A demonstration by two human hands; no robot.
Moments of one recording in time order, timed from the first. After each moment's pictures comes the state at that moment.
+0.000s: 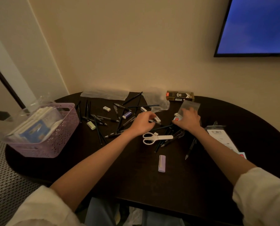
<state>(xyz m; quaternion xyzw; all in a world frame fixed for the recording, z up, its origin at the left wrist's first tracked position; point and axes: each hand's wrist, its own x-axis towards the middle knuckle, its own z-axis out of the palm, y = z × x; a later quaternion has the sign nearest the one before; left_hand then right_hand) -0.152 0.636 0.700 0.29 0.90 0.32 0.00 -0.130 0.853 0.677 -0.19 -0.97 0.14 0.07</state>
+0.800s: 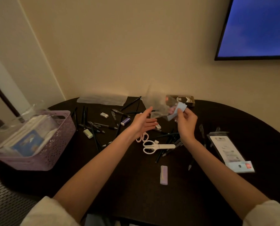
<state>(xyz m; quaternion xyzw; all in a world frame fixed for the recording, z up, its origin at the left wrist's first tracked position) -0.176 0.647 0.714 0.04 0.63 0.73 0.27 -0.109 0.792 0.702 -0.11 -0.65 0.66 0.36</state>
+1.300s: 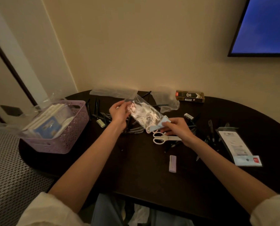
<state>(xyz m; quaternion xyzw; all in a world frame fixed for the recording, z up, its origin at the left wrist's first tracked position) -0.177 0.555 0.723 -0.09 0.55 0.83 -0.01 -0.084 0.750 0.700 -0.07 -0.77 0.64 0.02</state>
